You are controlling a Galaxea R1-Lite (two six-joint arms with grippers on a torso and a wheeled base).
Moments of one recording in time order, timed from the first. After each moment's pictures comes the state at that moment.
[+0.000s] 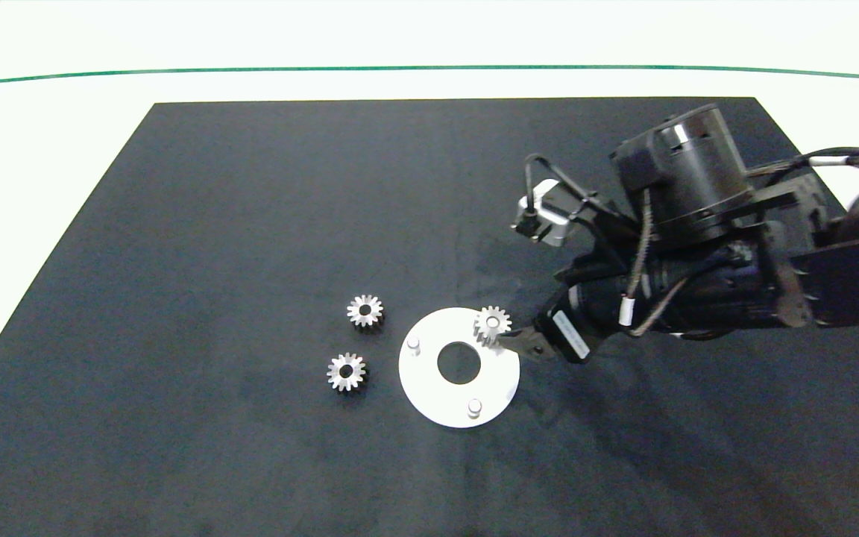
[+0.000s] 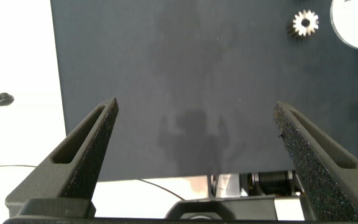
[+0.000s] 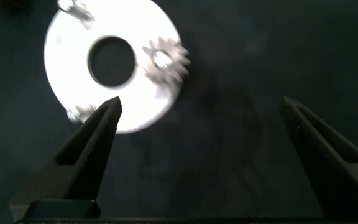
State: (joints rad) left arm 0.06 0.70 -1.19 0.93 -0.06 0.15; right arm 0.66 1.70 -1.37 0.31 -0.13 -0.26
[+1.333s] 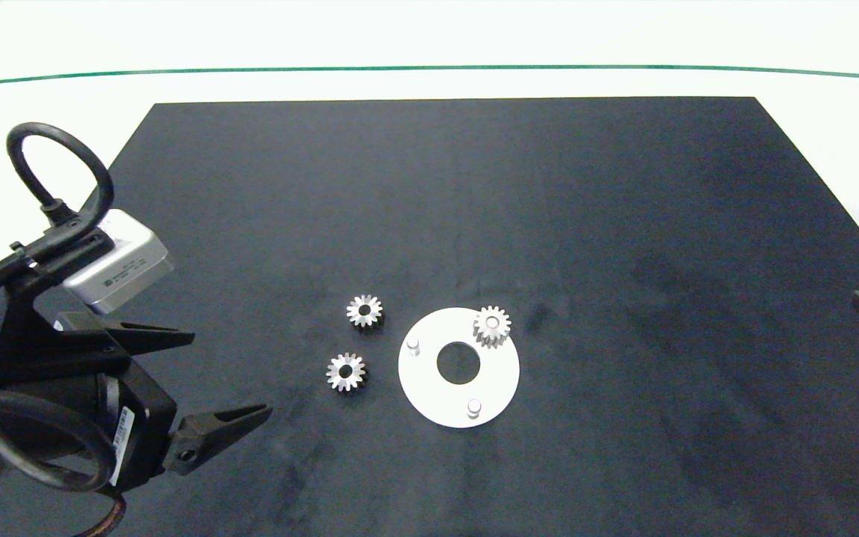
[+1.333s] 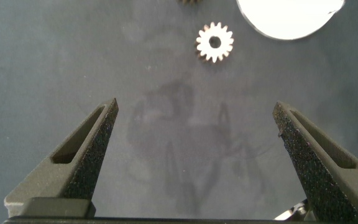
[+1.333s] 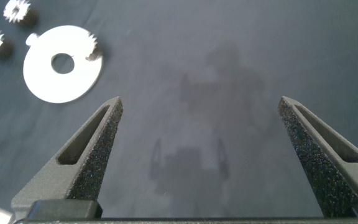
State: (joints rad) left arm -0.55 1.17 -0.91 0.31 0.09 0.16; right arm 0.39 0.96 -1.00 0.31 -0.10 -0.16
